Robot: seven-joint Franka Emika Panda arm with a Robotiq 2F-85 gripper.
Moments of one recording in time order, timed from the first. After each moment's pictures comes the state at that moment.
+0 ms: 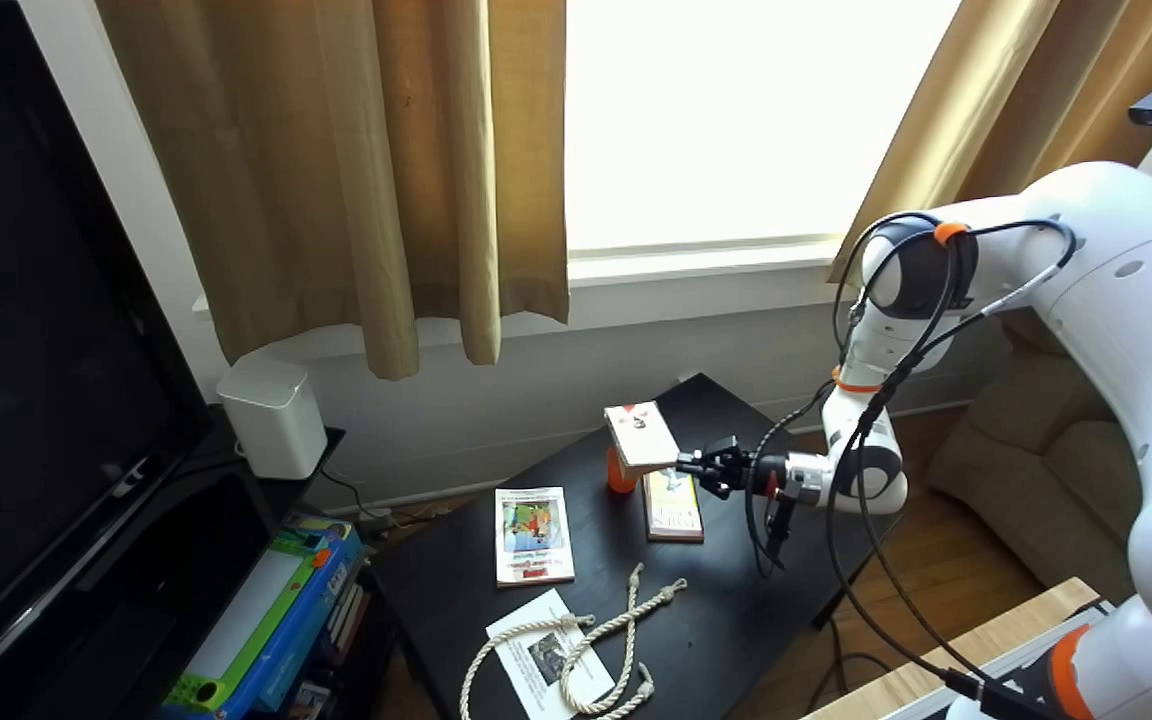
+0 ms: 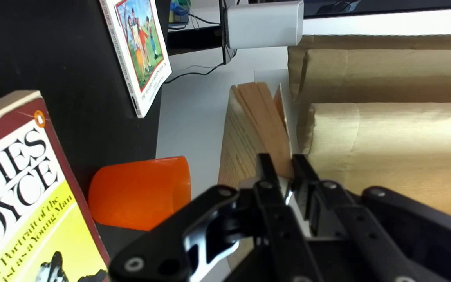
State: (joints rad) arm -0.25 1.29 -0.19 -1.83 1.81 1.46 -1.45
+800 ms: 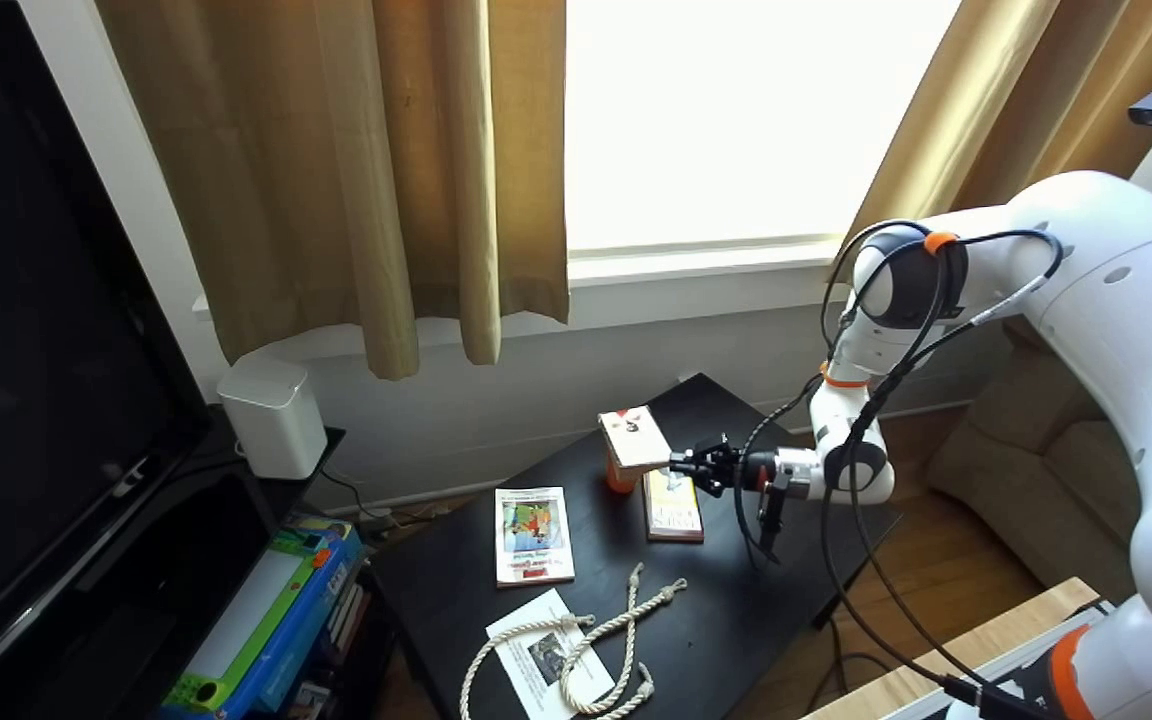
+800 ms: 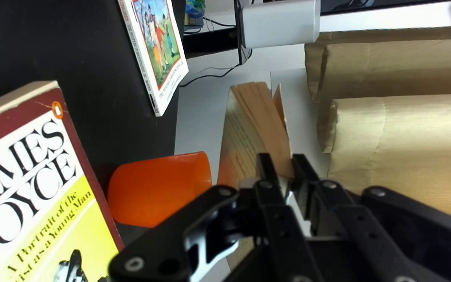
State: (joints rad) arm -0.23 1.32 -0.19 -1.75 1.81 1.52 -1.37
